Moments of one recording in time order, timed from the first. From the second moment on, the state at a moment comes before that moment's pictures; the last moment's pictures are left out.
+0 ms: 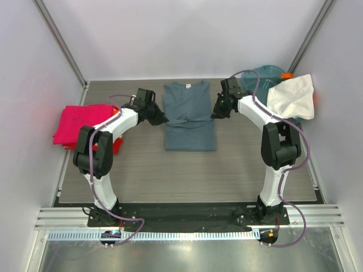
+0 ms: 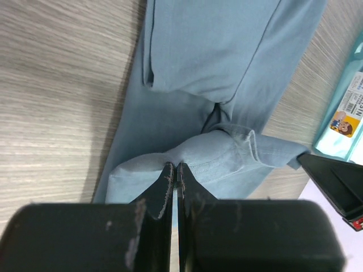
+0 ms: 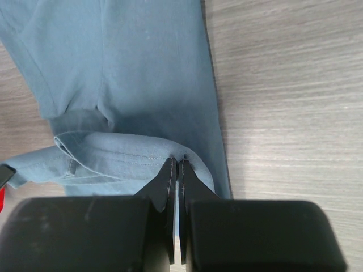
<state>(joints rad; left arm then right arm) -0.33 1.85 1.33 -0.33 0.18 -0.96 0.29 1.93 1.55 -0.58 -0.10 0.59</state>
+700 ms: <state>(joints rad) -0.31 2.01 1.49 -0.33 0.19 -0.93 0.25 2.11 1.74 -0.58 -0.15 0.61</state>
